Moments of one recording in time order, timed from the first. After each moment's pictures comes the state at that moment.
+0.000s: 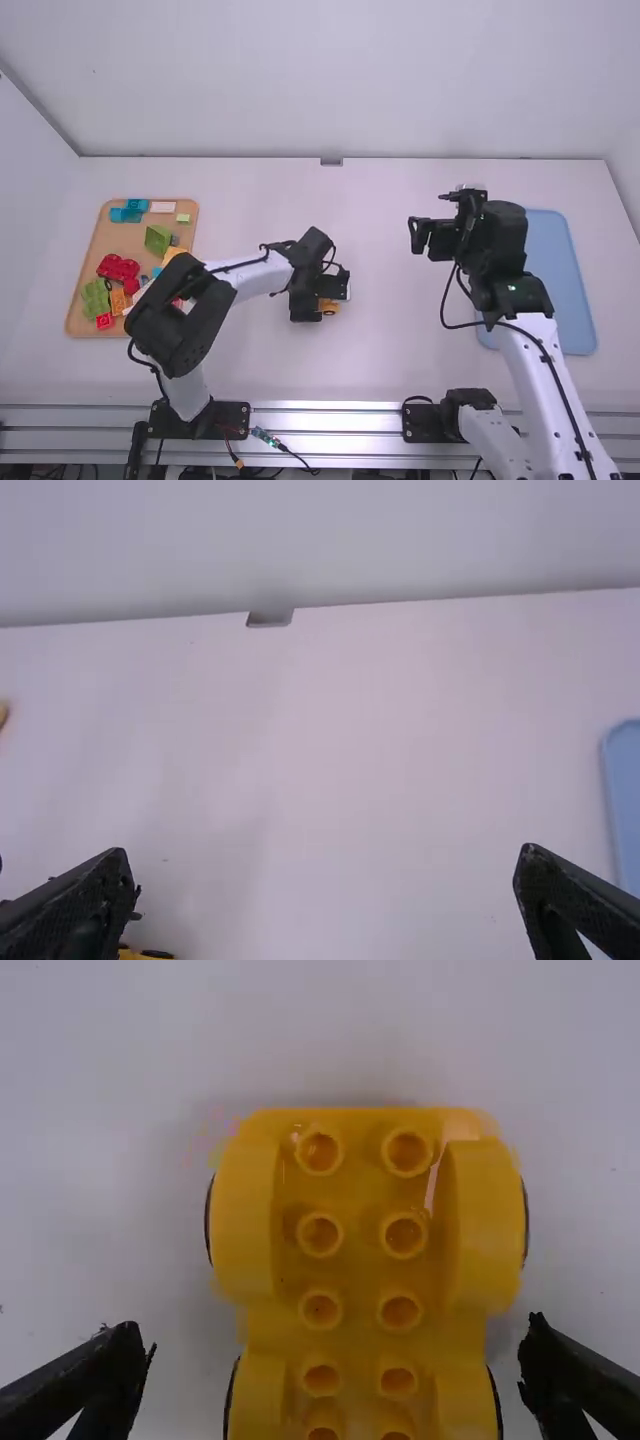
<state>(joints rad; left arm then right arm) -0.58 1.83 1.00 -0.49 0.13 0.94 0.06 1.03 0.86 -0.41 -0.25 0.09</state>
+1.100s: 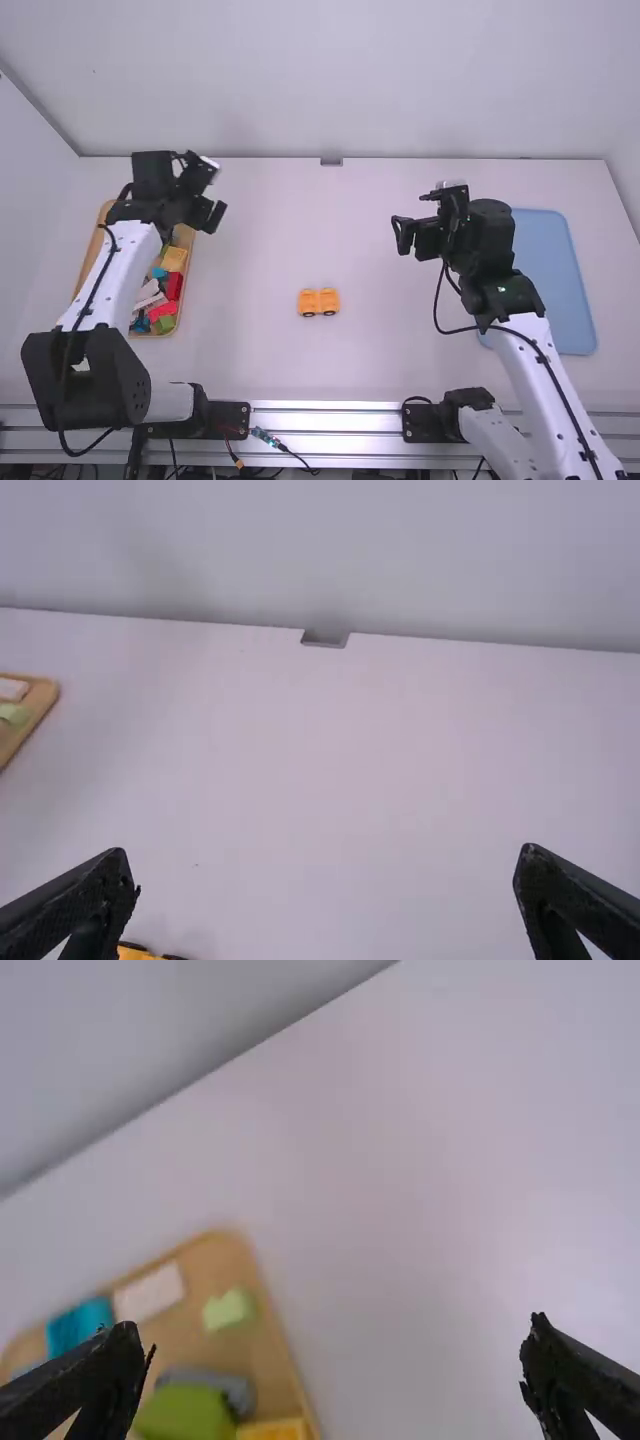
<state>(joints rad) 0.15 1.47 1.18 -0.53 0.13 0.51 0.16 1.03 0.86 -0.34 -0.26 0.05</state>
